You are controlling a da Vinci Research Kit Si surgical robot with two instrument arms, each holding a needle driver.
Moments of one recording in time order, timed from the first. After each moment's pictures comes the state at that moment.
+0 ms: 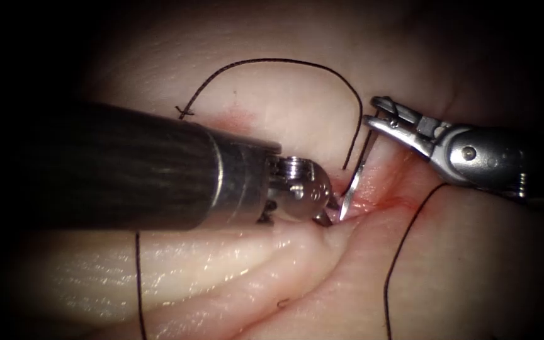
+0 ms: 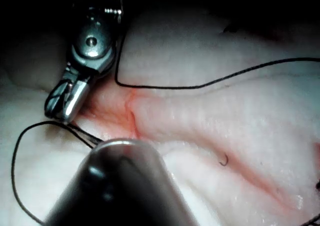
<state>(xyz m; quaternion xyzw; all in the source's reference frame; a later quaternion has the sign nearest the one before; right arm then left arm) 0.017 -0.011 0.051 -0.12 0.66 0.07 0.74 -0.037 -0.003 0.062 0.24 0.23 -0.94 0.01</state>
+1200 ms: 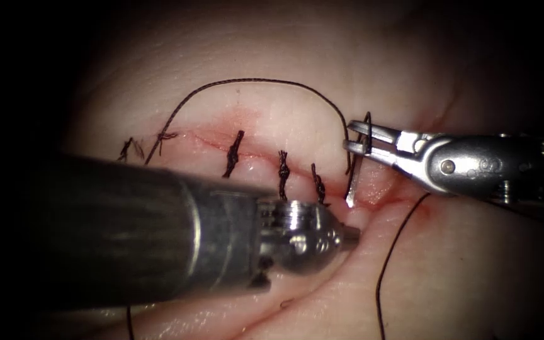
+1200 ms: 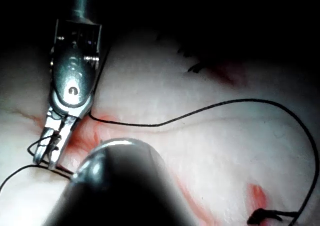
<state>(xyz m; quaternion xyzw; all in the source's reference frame) 0.018 -0.011 0.052 -0.06 0.62 -0.04 0.79 -0.038 -0.007 0.055 0.27 0.08 -0.96 -0.05</state>
